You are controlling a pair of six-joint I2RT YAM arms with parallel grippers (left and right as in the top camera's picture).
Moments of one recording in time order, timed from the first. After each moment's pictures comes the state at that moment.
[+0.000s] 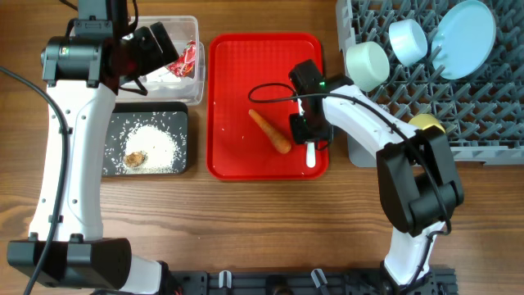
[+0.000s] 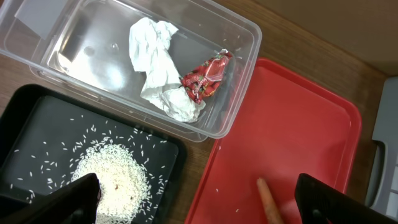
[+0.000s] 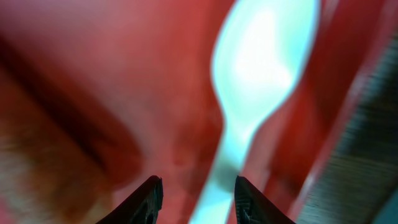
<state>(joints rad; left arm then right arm) -0.05 1.65 1.81 -1.13 -0.06 -0.47 0.44 2.01 1.39 -0.89 -0.02 0.28</state>
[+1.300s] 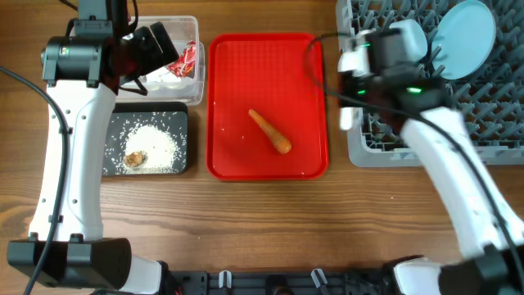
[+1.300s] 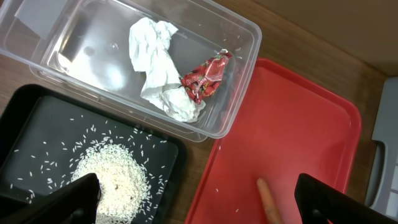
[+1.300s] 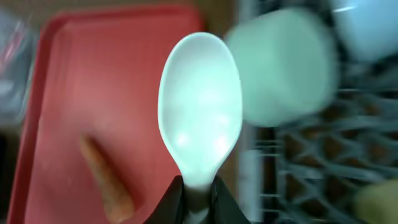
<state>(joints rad) -0.05 1.65 1.81 -1.13 -0.06 -0.47 0.23 1.52 1.37 -0.79 0.00 0.22</state>
